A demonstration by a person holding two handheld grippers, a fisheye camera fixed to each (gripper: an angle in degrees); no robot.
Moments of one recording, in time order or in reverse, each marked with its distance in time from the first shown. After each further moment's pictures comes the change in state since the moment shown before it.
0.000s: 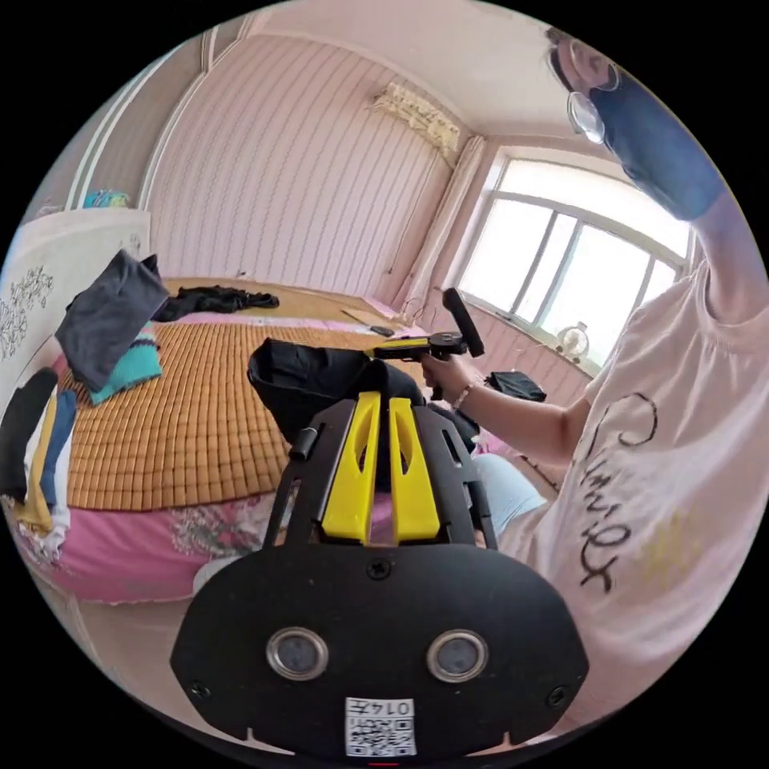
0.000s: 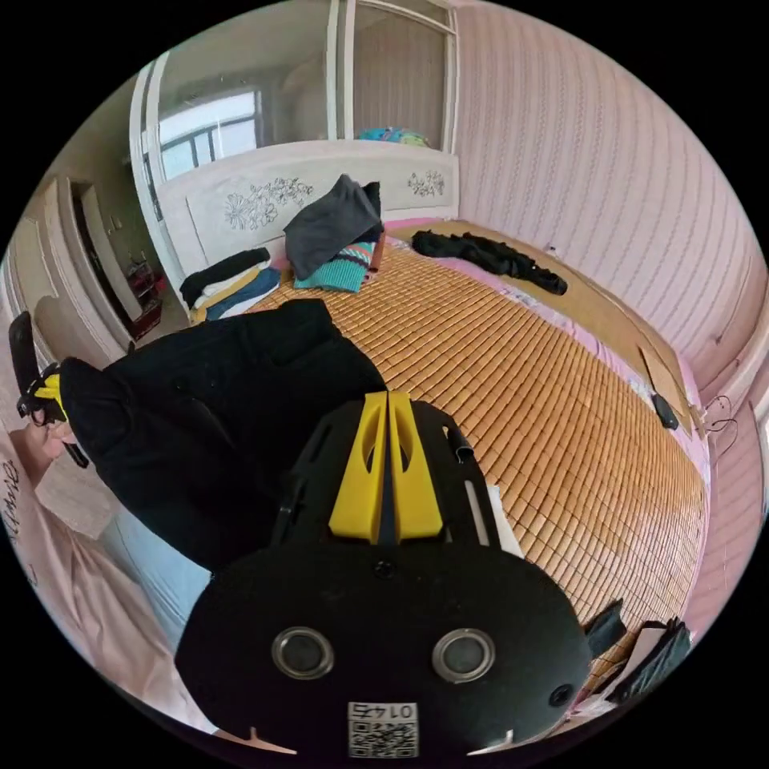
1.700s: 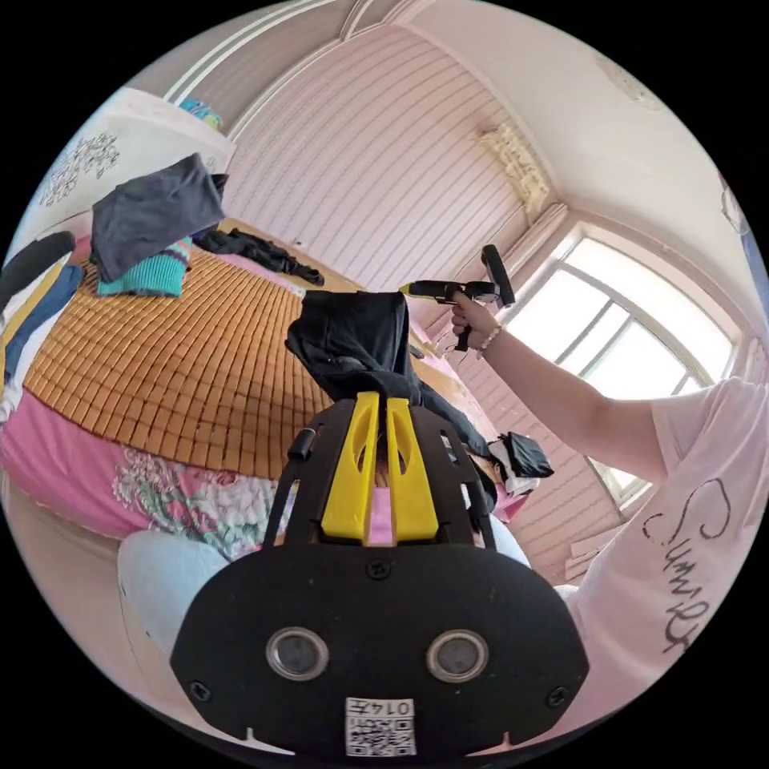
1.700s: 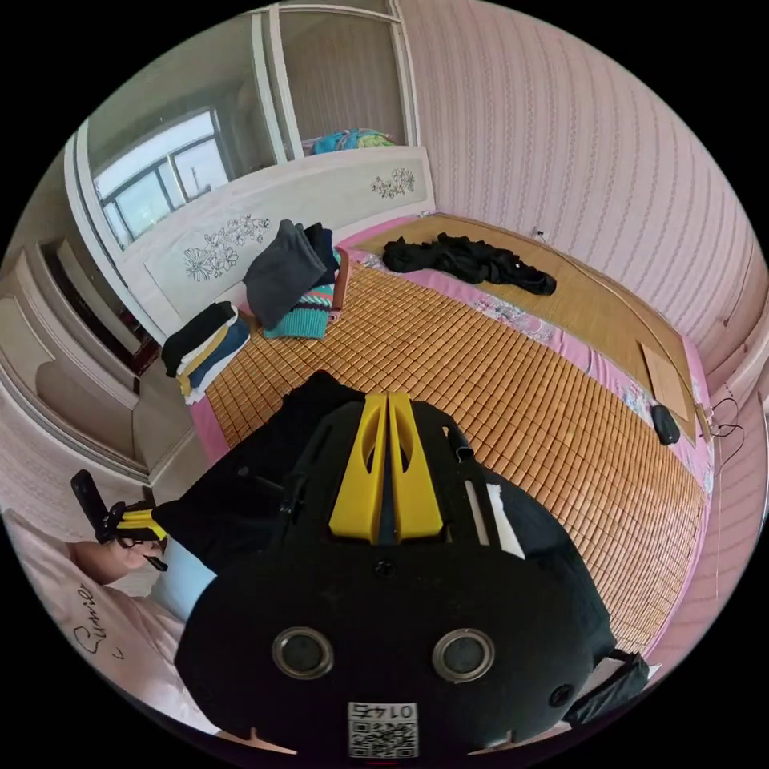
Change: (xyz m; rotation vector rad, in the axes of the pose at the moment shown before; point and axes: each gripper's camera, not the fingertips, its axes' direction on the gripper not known) left arm -0.175 0.038 -0.021 -0.091 -0.190 -0.390; right arm -0.039 -0.162 0.116 -0.336 -0.125 0.015
